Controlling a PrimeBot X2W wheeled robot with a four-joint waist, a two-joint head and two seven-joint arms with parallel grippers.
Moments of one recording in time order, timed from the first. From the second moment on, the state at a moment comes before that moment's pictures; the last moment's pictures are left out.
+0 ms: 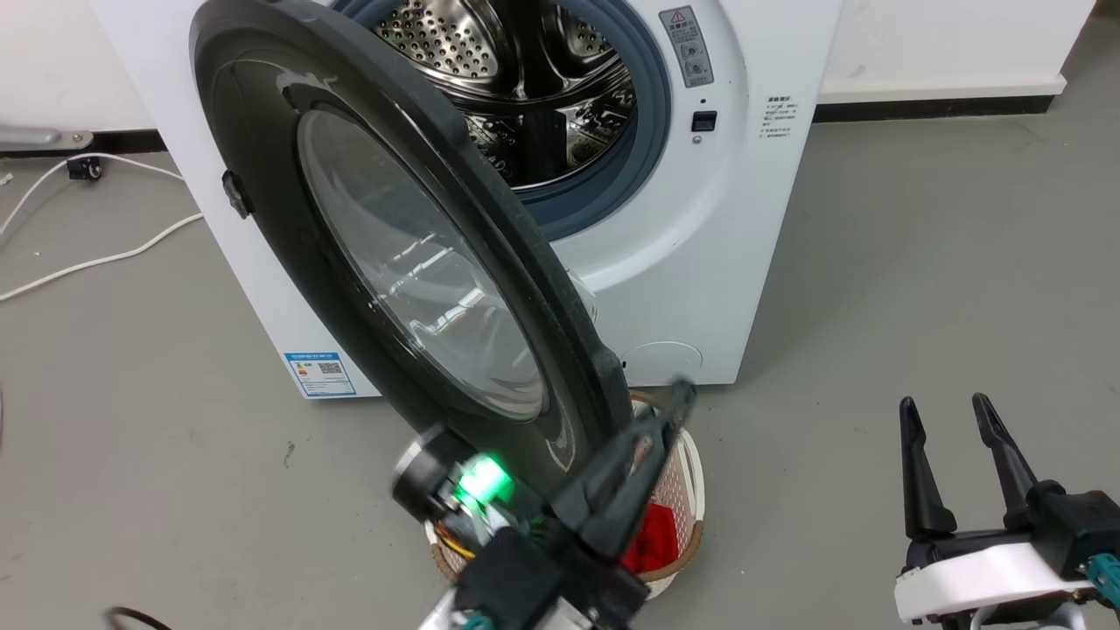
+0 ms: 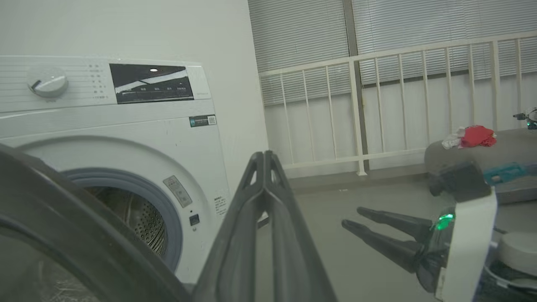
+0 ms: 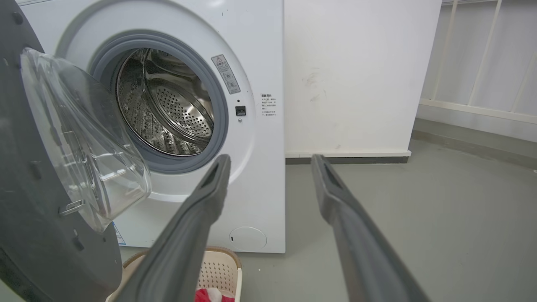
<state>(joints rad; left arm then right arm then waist) -0.15 0.08 -0.53 -0.27 -0.05 -0.12 -0.26 0.01 -0.05 -0.07 0.08 0.07 0.13 -0.26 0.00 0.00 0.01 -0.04</state>
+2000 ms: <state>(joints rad) -0.02 0.16 -0.58 -0.04 -0.21 0.11 -0.25 0.01 -0.05 -0.06 0.12 0.10 0.13 -0.24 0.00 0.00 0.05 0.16</state>
